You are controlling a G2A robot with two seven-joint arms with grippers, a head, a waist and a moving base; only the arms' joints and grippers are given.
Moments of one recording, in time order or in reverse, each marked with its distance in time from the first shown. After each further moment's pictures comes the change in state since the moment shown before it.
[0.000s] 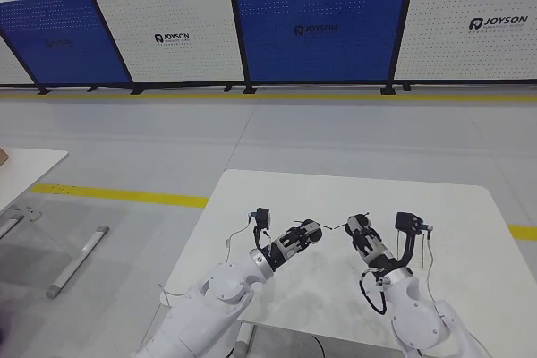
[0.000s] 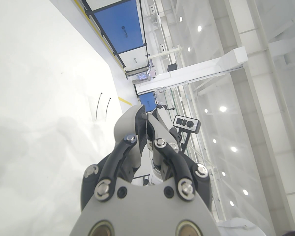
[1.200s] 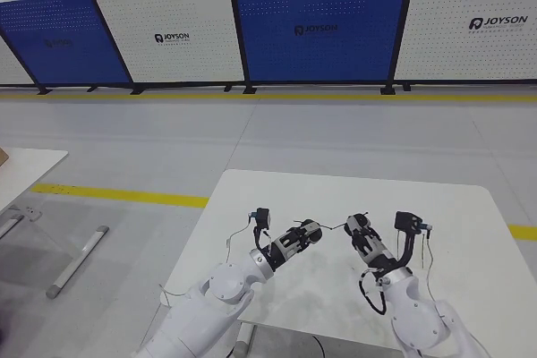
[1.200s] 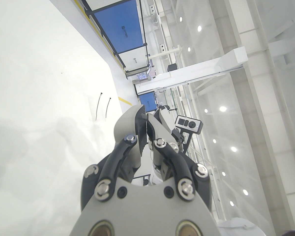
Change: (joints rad) left arm 0.000 0.000 0.000 0.000 0.000 0.000 0.000; right arm -0.005 -0.017 0.014 0.000 -0.024 -0.011 0.019
